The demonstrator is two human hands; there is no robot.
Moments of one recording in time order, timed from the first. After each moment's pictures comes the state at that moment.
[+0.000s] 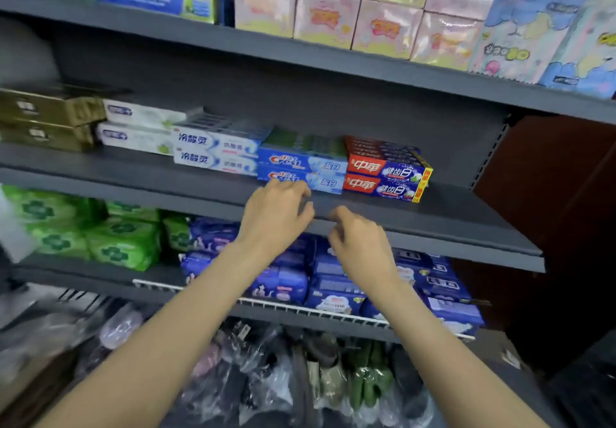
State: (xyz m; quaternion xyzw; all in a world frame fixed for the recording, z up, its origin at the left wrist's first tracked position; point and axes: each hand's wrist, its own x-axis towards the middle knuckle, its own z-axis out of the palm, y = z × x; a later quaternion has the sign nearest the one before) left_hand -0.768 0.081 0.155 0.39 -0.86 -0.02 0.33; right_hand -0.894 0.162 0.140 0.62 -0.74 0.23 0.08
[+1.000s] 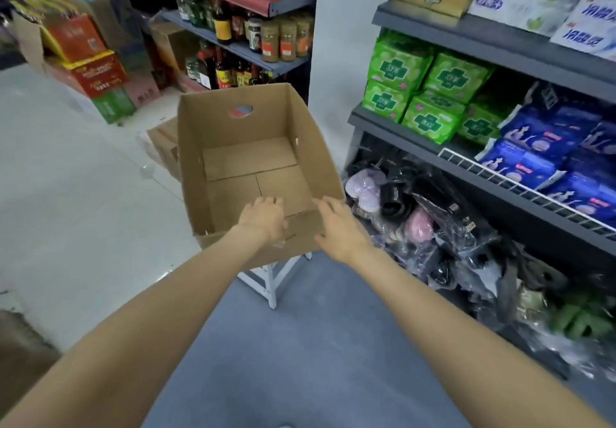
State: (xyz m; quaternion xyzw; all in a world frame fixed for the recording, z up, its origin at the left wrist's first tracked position) left_hand -0.111 0.185 -0.046 0.69 -0.70 -0.15 -0.10; right_hand -0.269 0.202 -0.034 0.80 -0.57 0.01 -0.20
